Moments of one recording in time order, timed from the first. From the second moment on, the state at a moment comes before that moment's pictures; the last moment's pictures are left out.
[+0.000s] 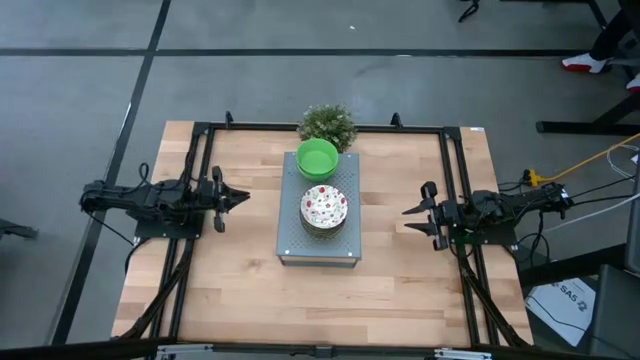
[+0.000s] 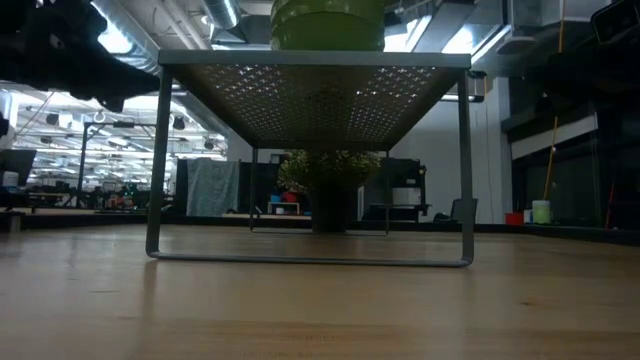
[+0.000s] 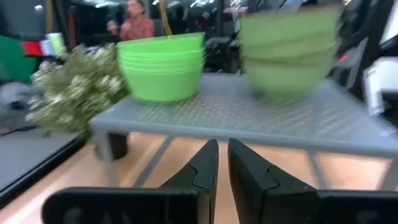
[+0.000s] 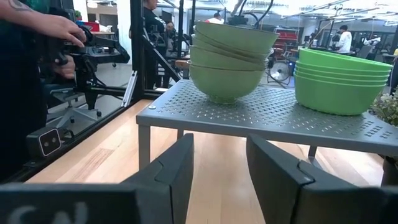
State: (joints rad) left arm -0.11 0.00 0.11 -0.15 -0.32 -0.03; right arm 0.25 0.01 0.01 0.05 0.14 -0.08
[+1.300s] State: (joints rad) left arm 0.16 0.07 0.01 0.02 -0.03 0.09; right arm 0.25 0.01 0.01 0.04 0.14 -0.08
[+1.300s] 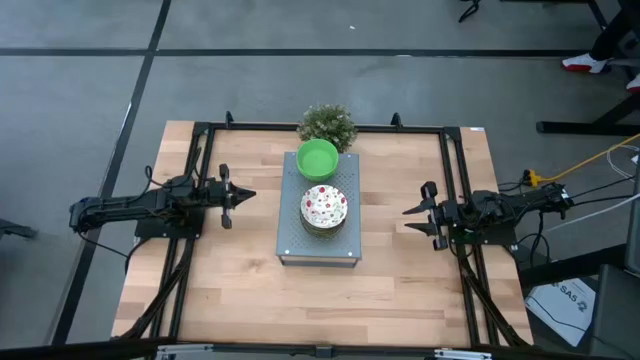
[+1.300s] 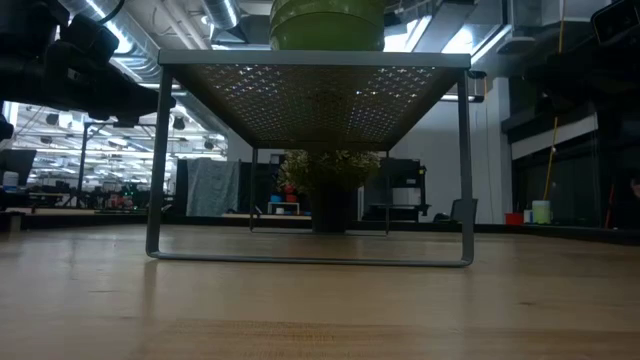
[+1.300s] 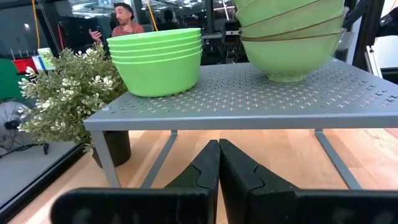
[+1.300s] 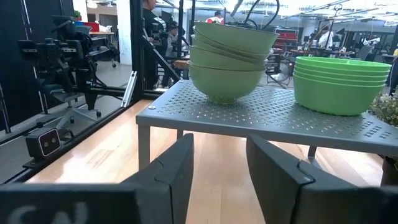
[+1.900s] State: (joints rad) left arm 0.16 0.07 0.01 0.02 -0.03 0.09; right arm 0.25 0.01 0.01 0.04 0.14 -0.08
